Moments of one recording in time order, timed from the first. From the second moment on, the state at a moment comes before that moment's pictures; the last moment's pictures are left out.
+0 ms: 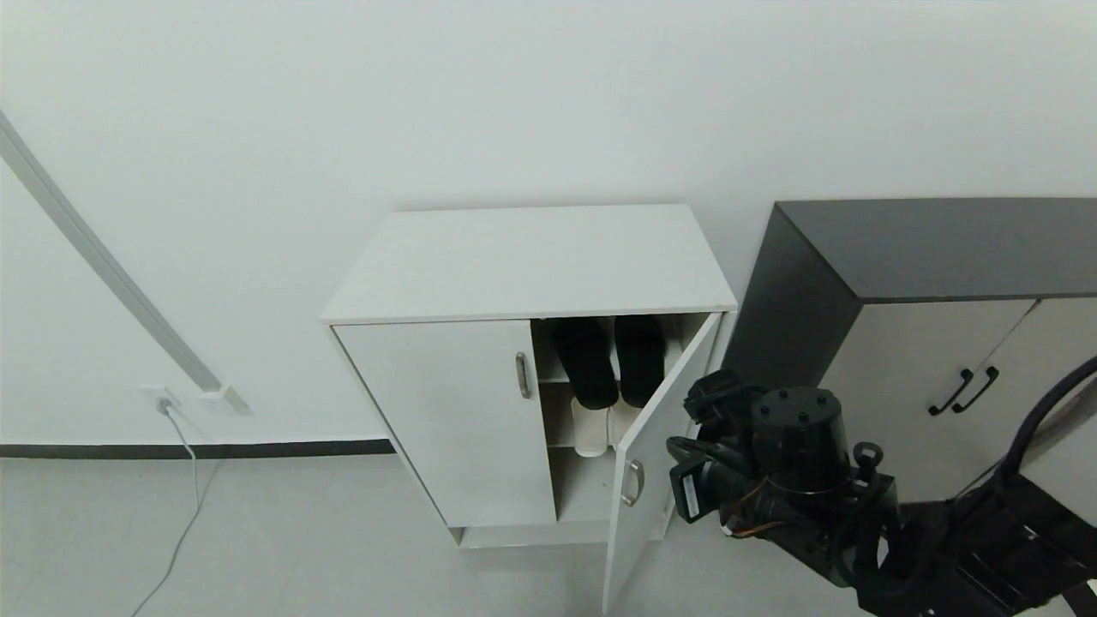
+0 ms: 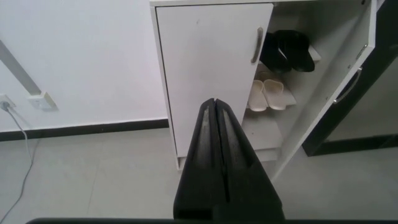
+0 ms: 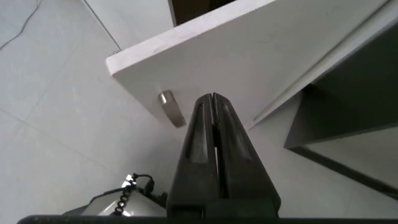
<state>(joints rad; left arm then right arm) 0.00 0.00 0.00 0.00 -0.02 0.01 0.74 1.96 -0.67 -0.94 -0.24 0.04</state>
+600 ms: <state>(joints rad) -0.01 0.00 0.00 0.00 -0.02 0.01 0.70 2.14 -0.91 -0.94 -0.24 0.04</state>
